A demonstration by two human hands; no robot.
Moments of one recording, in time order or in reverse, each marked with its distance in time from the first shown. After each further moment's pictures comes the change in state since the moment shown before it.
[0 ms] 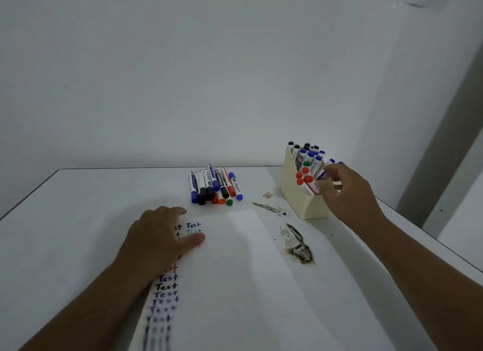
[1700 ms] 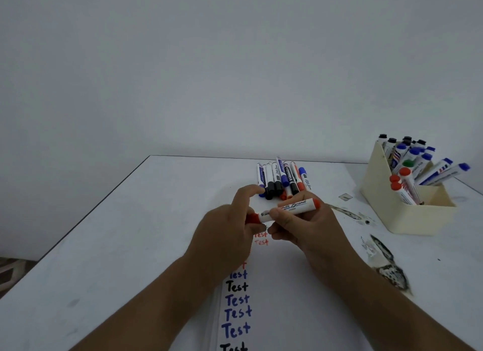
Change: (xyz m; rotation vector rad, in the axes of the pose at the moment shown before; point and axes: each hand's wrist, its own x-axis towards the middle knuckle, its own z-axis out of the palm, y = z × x) left_hand -0.018 0.017 0.000 -0.201 0.255 0.151; right_hand -0.072 -0.140 0.116 1.025 -0.541 0.182
